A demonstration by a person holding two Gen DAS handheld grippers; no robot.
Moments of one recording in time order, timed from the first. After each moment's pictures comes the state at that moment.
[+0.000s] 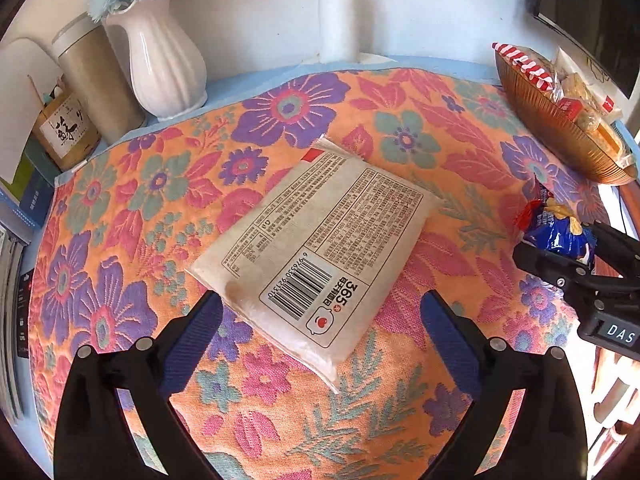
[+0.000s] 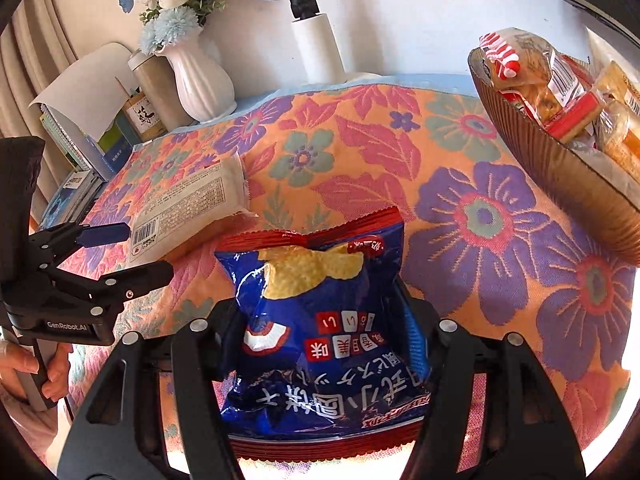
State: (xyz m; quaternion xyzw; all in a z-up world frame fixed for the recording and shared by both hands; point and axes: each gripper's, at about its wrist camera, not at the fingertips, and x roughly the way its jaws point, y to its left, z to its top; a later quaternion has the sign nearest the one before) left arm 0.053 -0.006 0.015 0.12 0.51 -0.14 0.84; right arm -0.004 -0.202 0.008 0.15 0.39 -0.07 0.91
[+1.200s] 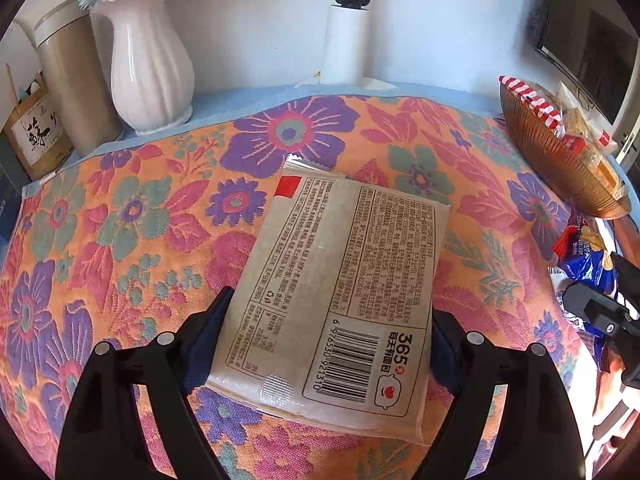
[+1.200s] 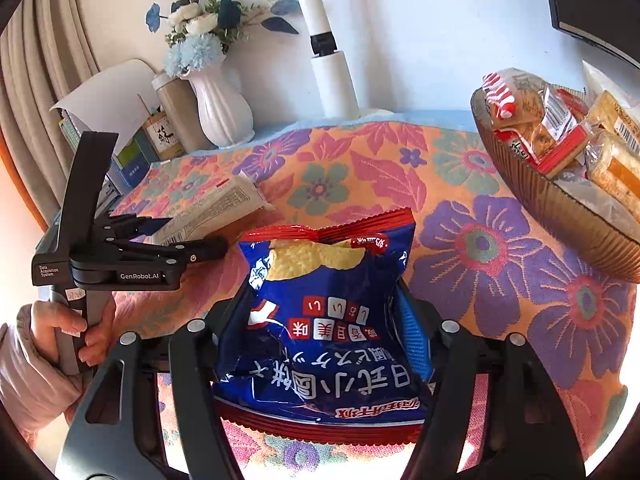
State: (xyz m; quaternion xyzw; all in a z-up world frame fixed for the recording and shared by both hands) left arm 0.076 0.028 0.013 0.04 0.47 -0.19 0.86; right arm -0.023 -0.201 0.025 0.15 0.31 -0.06 0.94
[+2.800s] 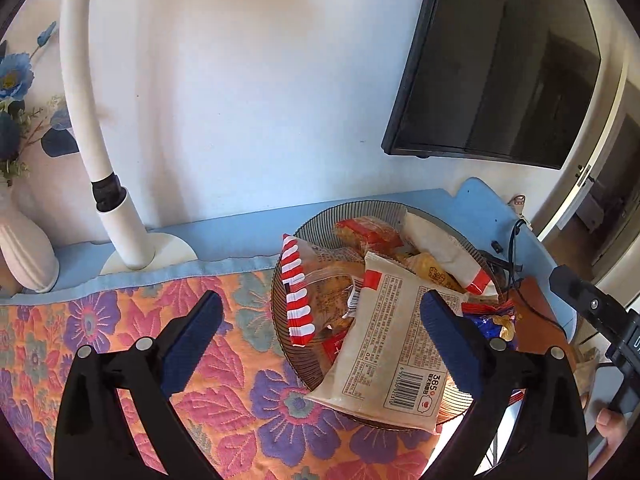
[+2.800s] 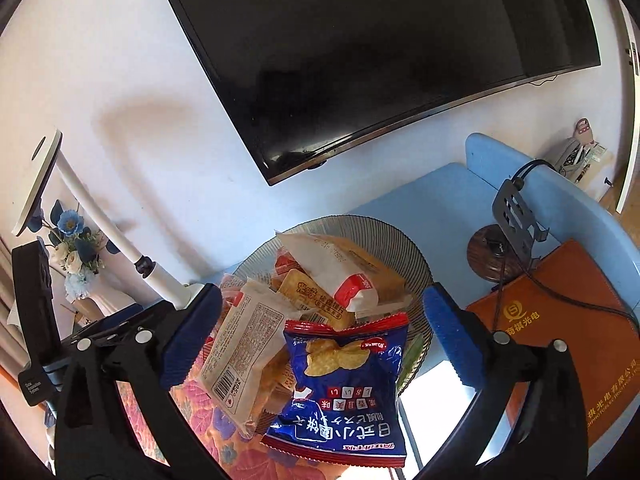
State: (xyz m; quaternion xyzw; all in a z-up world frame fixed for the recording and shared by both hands) left arm 0.107 -0.212 0.153 0.02 0.41 -0.26 0.88; right arm -0.126 -0.421 0.153 0.27 0.21 -0.27 0.90
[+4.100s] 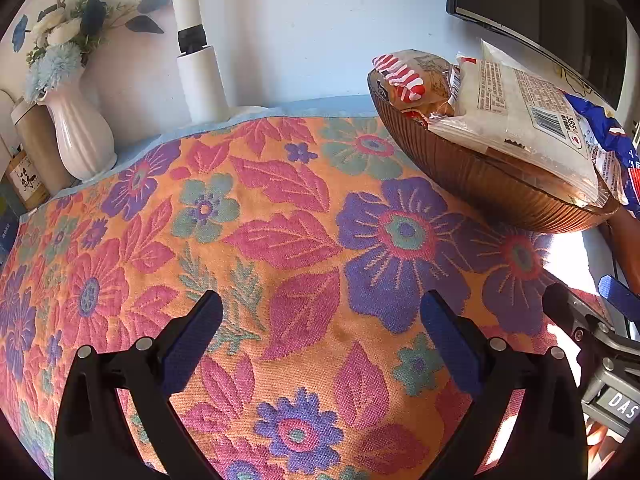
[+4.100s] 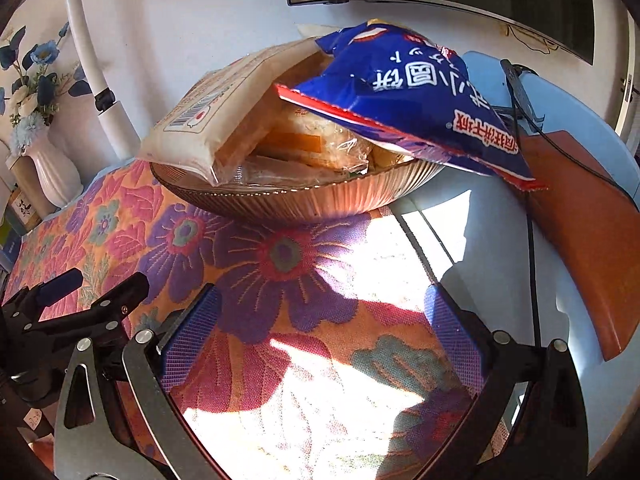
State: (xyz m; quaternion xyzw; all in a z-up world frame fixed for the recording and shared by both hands) left arm 0.023 -0.164 0.018 0.09 0.42 -0.14 0.89; right arm -0.112 -0.311 0.008 0.19 0.32 -0.32 0.87
